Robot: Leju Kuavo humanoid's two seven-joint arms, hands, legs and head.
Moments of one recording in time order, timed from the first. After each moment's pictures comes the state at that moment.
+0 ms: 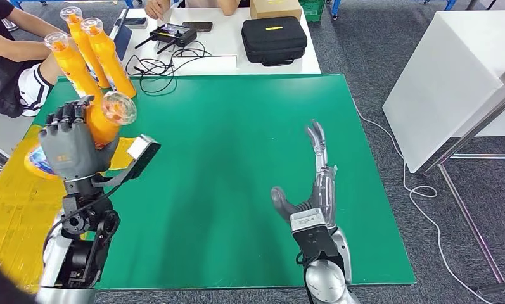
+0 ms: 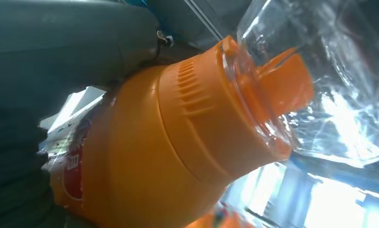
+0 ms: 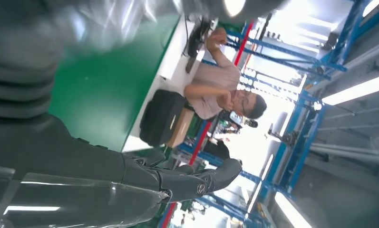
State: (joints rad) left arm -0.35 -0.01 -0.12 -1.10 -1.58 0.69 0.20; right arm -0.01 0.18 0.34 -1.35 0.47 -0.37 -0.41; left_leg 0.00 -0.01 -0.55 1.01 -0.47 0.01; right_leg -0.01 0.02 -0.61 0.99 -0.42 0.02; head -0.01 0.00
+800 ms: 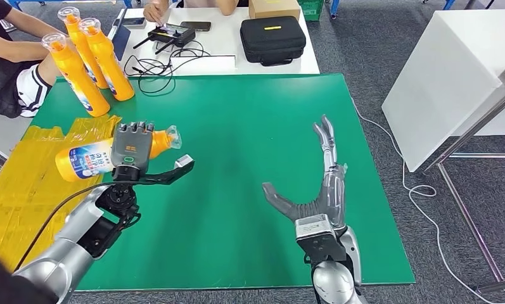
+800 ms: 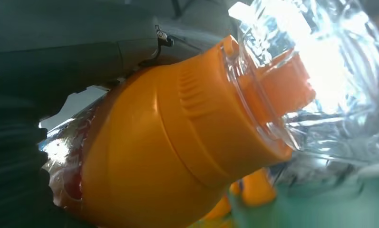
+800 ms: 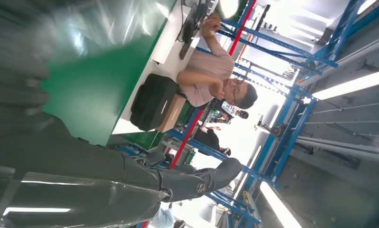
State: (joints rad) left arm -0.65 0.13 -0.59 -0.48 -1.56 0.31 0.40; right arm 0.00 0.17 0.31 -1.42 0.54 -0.33 -0.40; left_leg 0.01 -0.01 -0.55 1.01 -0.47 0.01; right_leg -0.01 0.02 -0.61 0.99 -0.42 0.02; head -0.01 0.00
